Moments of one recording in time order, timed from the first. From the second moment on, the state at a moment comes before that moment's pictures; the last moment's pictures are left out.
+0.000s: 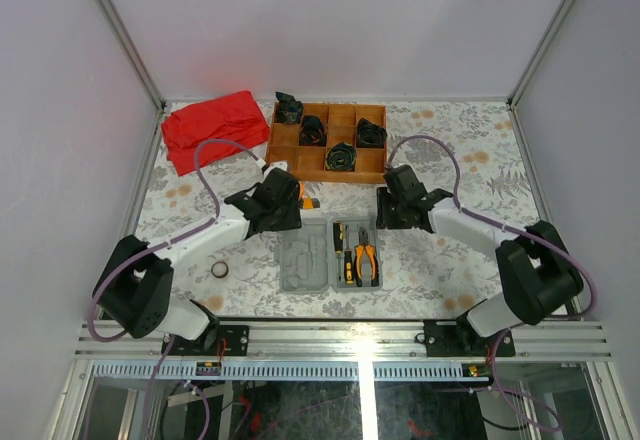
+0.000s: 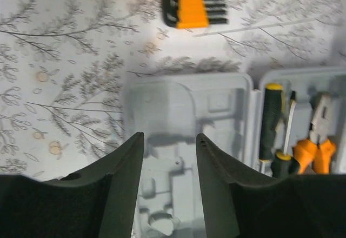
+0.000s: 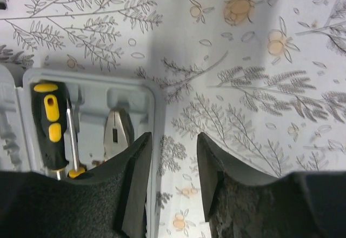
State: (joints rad) left arm -0.60 1.45 0.89 -0.42 -0.15 -0.65; right arm 0.55 1.48 0.84 -0.36 0.08 0.47
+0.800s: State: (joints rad) left arm -0.70 1.50 0.80 -0.41 -0.16 -0.72; right arm 0.53 1.58 0.82 -0.25 -0.02 0.48
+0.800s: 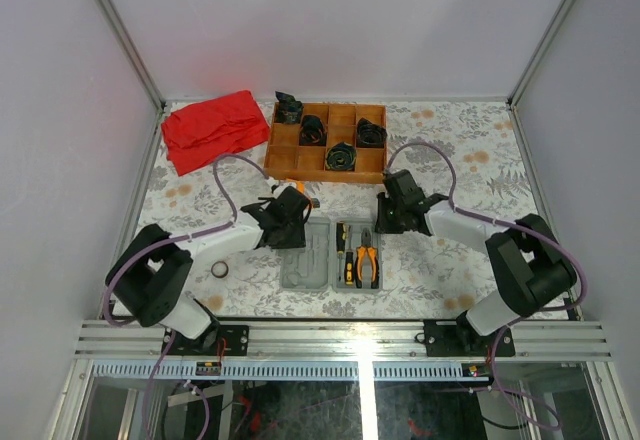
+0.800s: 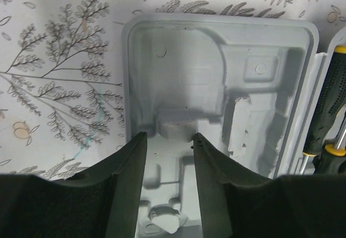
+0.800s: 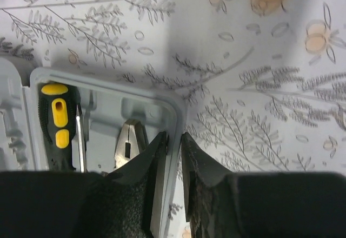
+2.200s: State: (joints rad) left arm -1.08 1.66 1.01 -0.34 -0.20 -0.83; right arm 0.53 1.29 0.64 -0.29 -0.01 0.58
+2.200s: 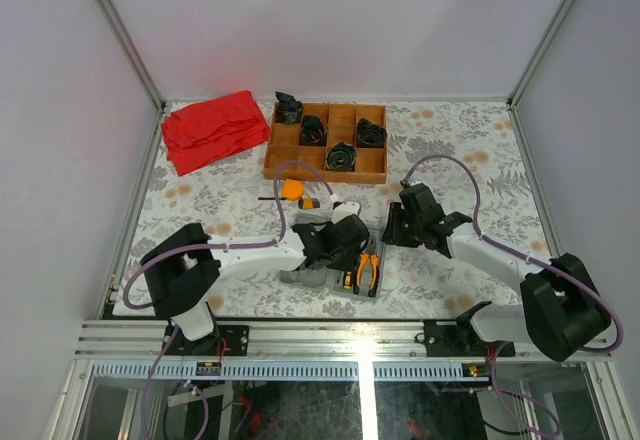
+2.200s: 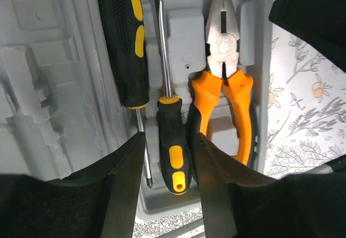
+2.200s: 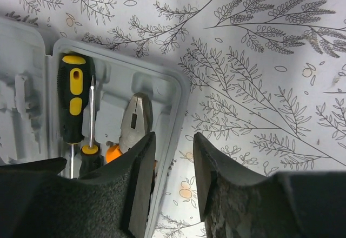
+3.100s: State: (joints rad) left arm -1.09 1.68 0.97 -0.28 -0.20 -0.81; right arm 0.53 1.39 0.56 -0.09 -0.03 0.72
